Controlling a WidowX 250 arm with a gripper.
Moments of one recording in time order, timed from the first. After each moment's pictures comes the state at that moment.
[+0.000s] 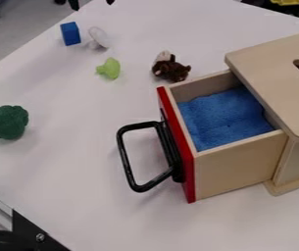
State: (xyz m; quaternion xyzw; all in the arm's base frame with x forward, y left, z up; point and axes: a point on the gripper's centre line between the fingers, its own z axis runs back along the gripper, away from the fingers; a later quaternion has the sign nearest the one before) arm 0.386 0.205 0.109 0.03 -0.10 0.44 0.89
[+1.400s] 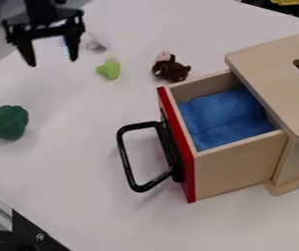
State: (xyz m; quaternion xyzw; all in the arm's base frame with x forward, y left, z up) arm 0.252 0.182 0.082 0.04 -0.07 0.39 0.92
